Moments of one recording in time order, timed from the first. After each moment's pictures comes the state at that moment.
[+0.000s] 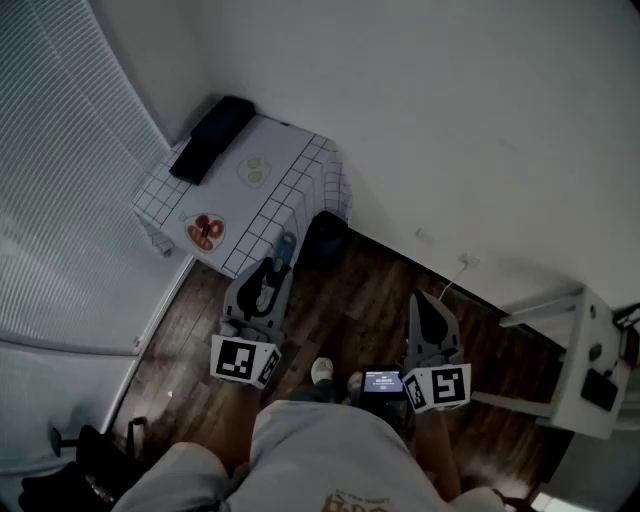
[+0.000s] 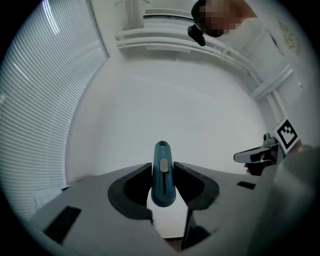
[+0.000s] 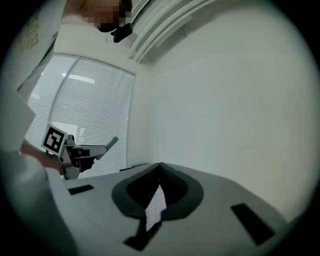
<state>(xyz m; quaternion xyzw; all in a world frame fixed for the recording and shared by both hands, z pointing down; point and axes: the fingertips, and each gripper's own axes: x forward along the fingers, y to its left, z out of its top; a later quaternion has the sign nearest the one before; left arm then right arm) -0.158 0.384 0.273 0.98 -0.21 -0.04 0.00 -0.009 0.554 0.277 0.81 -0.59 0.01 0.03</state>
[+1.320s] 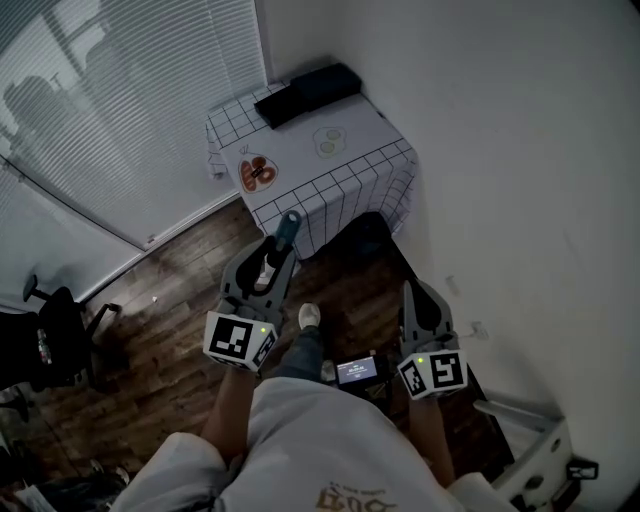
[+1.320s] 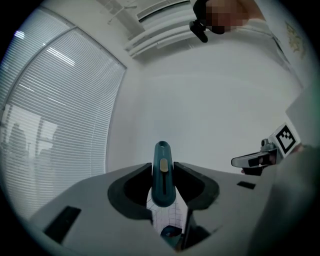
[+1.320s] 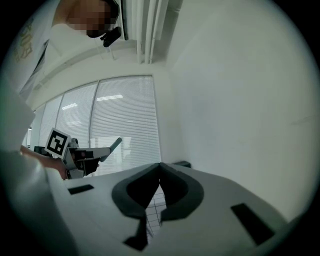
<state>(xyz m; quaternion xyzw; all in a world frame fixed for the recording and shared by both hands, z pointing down) -0.161 0.394 0.273 0.93 -0.37 -0.01 0.00 0.029 0.495 0.296 0.67 -0.74 0.05 -0.01</state>
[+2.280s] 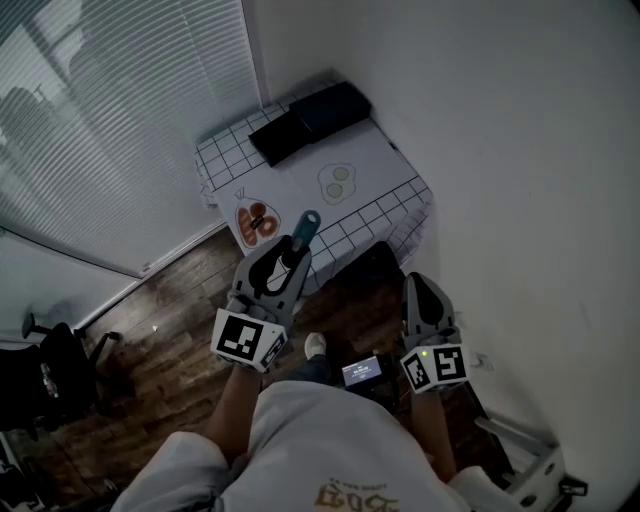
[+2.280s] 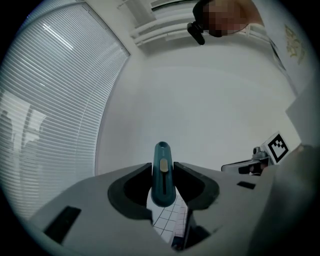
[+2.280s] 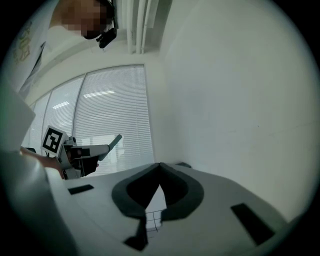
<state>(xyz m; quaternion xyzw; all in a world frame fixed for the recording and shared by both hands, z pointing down) -0.114 0.206 0.275 0.95 -0.32 -0.02 0.02 0.059 0.296 0.309 0.68 -0.73 0.07 -0.01</state>
